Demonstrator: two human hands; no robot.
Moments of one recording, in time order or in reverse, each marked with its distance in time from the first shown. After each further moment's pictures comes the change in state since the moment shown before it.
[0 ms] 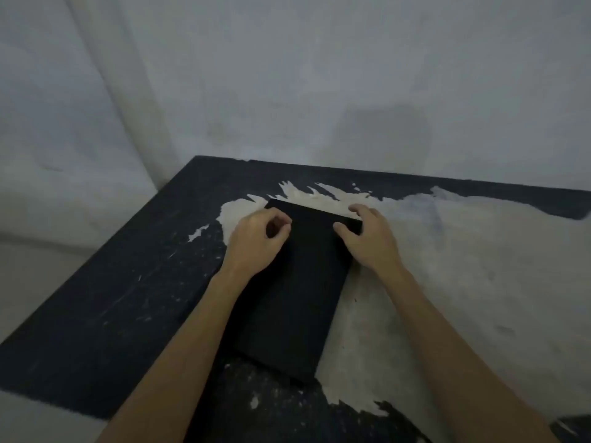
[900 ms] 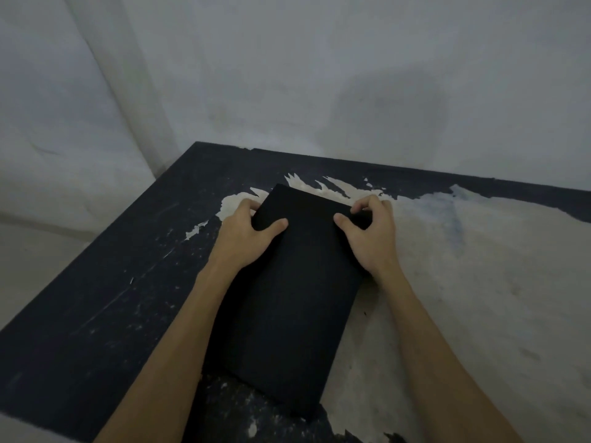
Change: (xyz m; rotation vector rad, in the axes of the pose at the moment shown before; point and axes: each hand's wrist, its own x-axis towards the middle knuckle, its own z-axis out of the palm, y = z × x) left_hand 0.020 -0.029 -0.003 -0.116 -0.102 -0.438; right_hand 0.010 -0.020 0.013 0.359 0.140 0.024
